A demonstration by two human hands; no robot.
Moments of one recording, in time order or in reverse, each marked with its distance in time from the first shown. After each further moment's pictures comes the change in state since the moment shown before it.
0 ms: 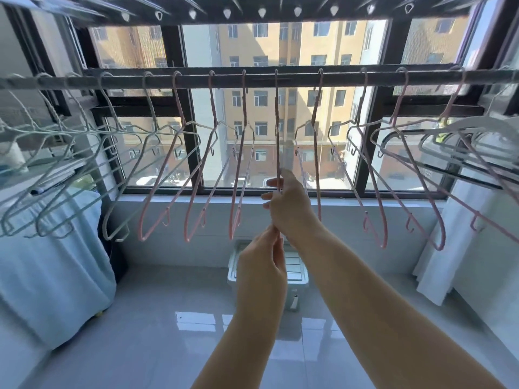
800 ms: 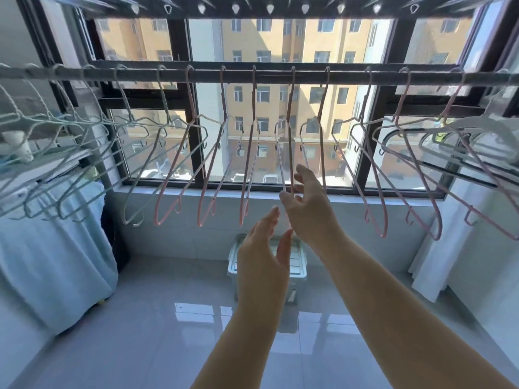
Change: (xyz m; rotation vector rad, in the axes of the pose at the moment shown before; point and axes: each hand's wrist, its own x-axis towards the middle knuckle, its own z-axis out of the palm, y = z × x) left_hand -0.015 0.012 -0.020 -0.173 0.011 -0.092; right_hand -0.036 0.009 -0.017 -0.068 0.049 -0.137
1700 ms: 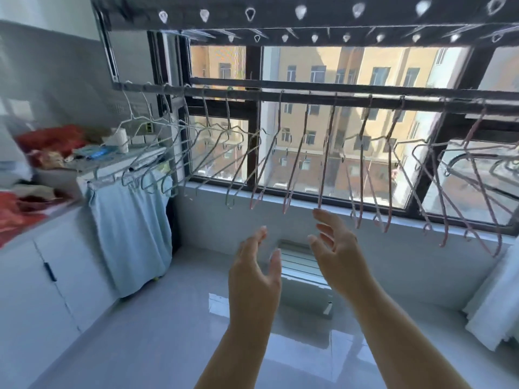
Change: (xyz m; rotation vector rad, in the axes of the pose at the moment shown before) left_hand -0.046 -0.009 -0.133 0.163 0.201 -0.063; right_hand -0.101 -0.035 0.049 0.008 -0.146 -0.123
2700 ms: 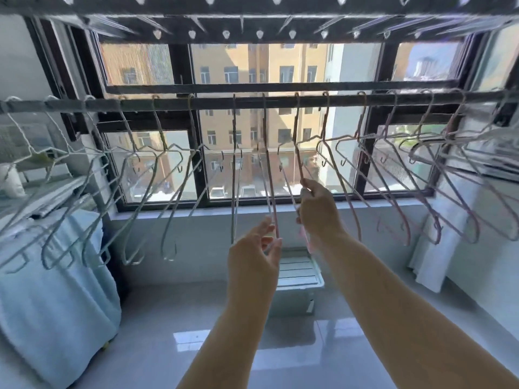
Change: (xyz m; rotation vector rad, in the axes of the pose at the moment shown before) left_hand 0.156 -0.082 0.013 -0.077 -0.387 0.124; right_hand 0.165 -0.007 0.091 0.177 0.422 0.285
